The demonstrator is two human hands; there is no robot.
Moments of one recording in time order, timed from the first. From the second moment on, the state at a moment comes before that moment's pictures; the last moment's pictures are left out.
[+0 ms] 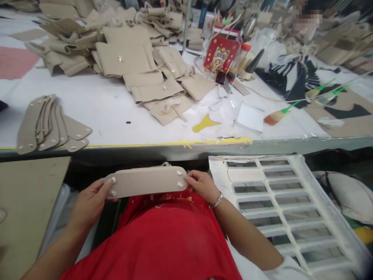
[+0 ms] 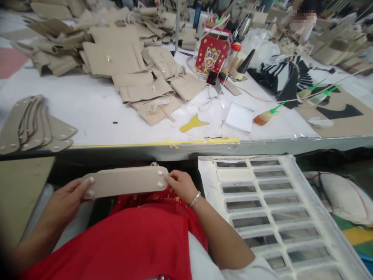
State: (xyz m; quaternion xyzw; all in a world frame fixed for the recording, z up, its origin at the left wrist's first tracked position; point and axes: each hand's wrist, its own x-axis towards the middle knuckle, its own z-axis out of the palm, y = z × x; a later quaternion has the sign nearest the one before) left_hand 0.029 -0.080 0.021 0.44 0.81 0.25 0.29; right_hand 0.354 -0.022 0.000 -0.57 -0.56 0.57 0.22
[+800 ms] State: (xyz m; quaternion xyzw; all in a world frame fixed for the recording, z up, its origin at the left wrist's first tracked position) left_hand 0.110 -0.029 0.011 0.86 0.49 0.13 0.09; right_hand 0.355 0.001 -0.009 -0.57 -0.65 0.48 0.15
